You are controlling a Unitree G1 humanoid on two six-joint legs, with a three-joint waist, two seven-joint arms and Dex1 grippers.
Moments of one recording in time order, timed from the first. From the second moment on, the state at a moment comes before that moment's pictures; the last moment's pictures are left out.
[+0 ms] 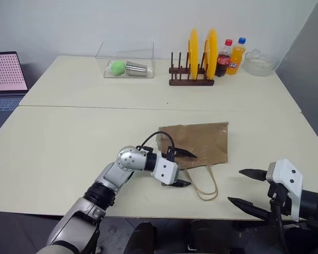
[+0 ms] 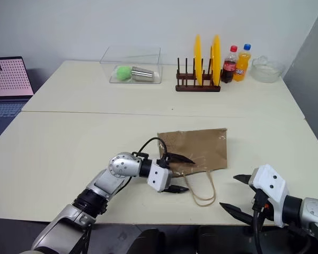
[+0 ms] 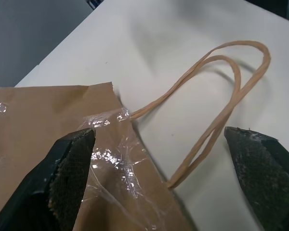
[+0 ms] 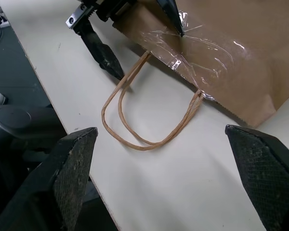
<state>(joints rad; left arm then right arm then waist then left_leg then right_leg) -0.54 0.41 -0.44 0.28 0.08 -0.57 -1.10 0.35 -0.85 -0.50 -0.96 0.66 0.89 0.83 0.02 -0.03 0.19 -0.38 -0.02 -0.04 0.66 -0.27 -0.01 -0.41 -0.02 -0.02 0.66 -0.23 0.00</state>
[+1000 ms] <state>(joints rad) -0.54 0.38 -0.49 0.27 0.04 -0.63 -1.15 0.39 -0.89 -0.51 -0.96 0.77 0.88 0.78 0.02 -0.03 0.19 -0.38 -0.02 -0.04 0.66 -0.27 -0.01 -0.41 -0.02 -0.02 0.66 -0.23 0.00</state>
